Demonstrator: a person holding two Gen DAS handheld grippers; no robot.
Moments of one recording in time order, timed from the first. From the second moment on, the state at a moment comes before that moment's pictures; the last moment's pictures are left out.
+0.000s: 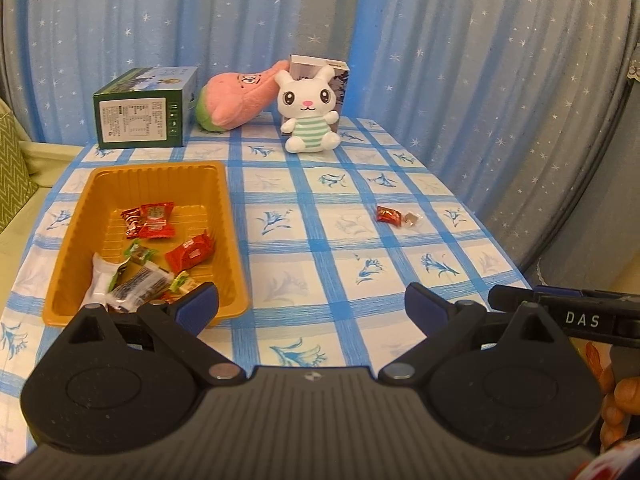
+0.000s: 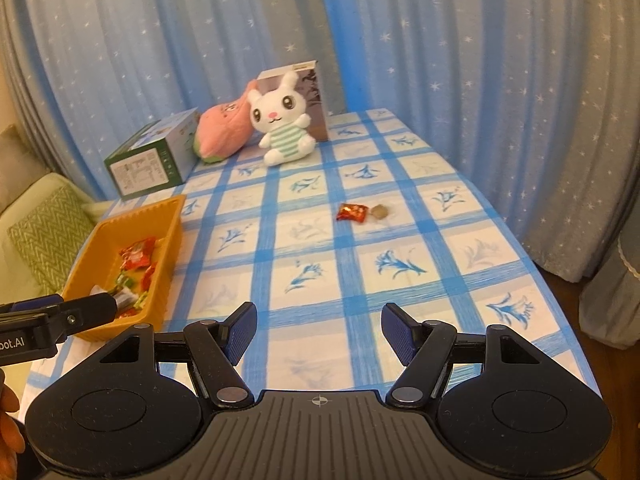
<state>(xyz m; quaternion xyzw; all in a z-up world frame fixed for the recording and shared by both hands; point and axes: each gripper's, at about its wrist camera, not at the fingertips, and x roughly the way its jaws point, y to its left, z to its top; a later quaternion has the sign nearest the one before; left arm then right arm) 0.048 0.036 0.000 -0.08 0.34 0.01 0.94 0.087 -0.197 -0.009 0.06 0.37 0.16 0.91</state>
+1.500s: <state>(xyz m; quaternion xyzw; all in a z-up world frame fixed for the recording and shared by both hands) 0.336 -0.071 -0.134 0.18 0.40 -0.17 0.88 0.310 -0.243 -0.121 0.09 0.40 0.11 0.91</state>
